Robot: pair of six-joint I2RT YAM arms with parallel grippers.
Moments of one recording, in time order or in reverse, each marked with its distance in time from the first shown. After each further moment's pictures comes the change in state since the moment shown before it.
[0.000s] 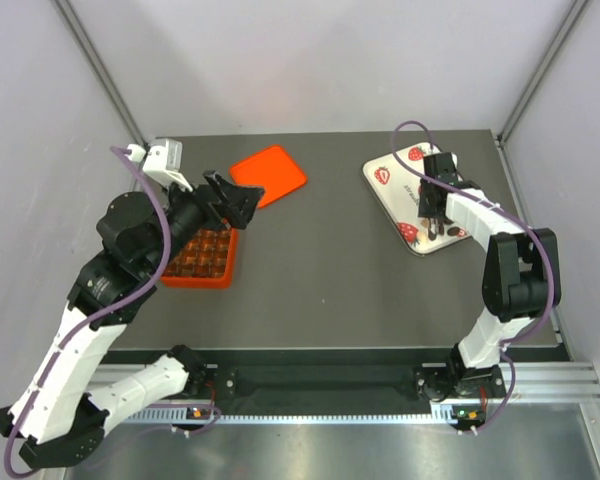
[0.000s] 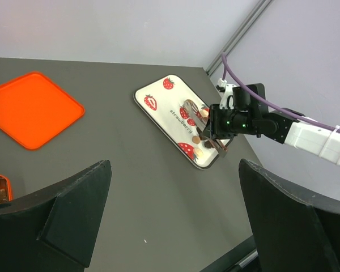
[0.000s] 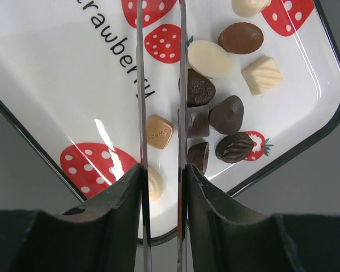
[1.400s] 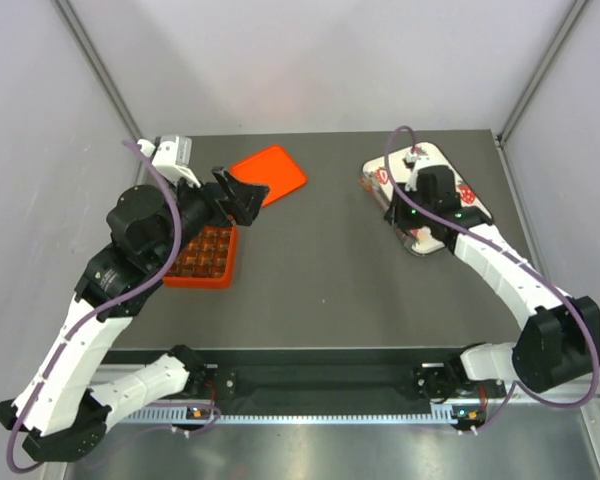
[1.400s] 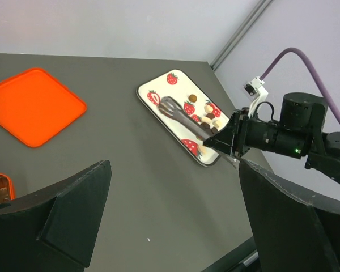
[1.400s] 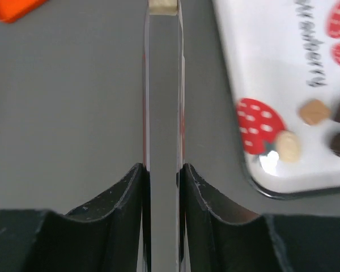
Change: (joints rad) left arm 0.000 0.029 0.008 0.000 -0.003 0.010; right arm 0.170 -0.402 -0.179 0.040 -0.346 0.049
